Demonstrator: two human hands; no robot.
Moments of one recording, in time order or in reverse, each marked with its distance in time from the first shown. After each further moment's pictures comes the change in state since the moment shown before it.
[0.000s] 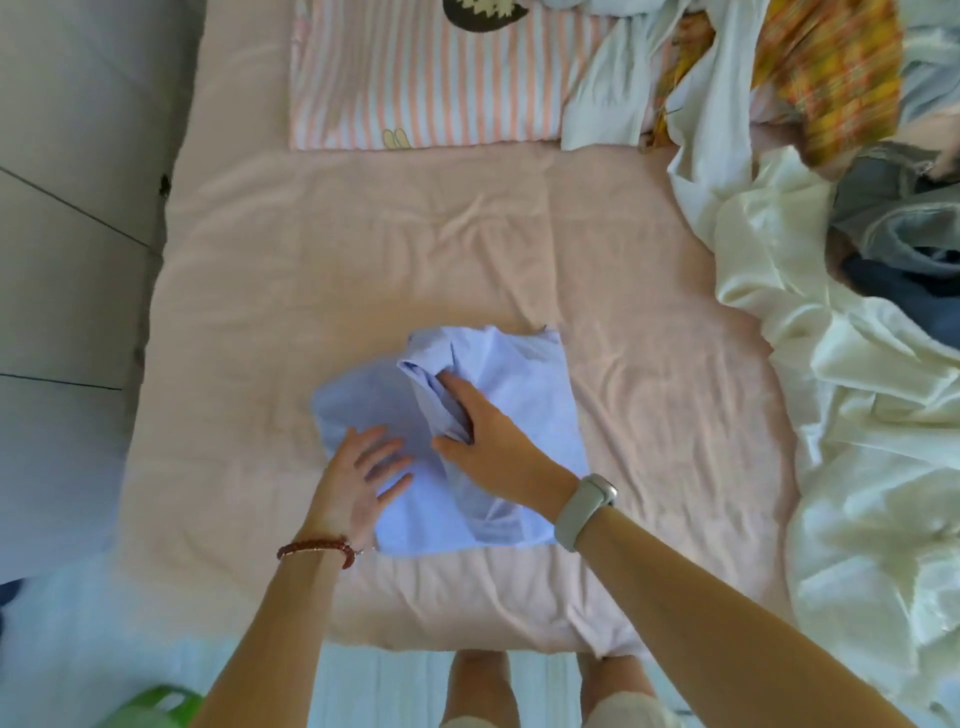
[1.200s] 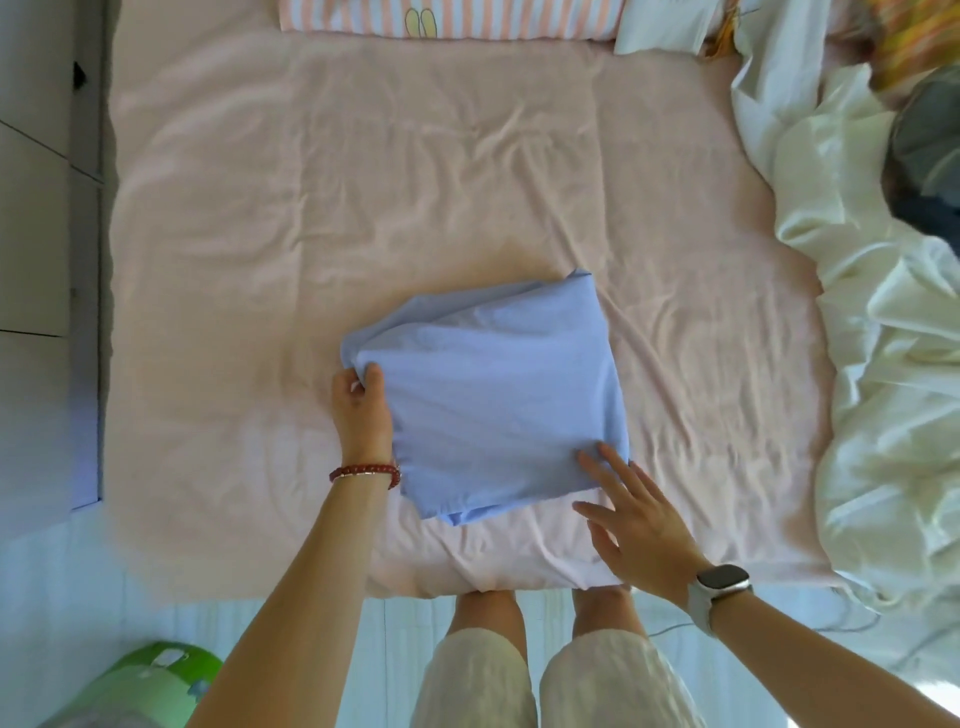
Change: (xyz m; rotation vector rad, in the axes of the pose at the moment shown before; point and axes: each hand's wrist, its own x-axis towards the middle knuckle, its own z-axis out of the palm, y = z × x) left_hand 0.061 0.009 -0.036 0.285 0.270 0.356; right_hand -0.097 0.145 0.035 -1.093 0.170 -0.193
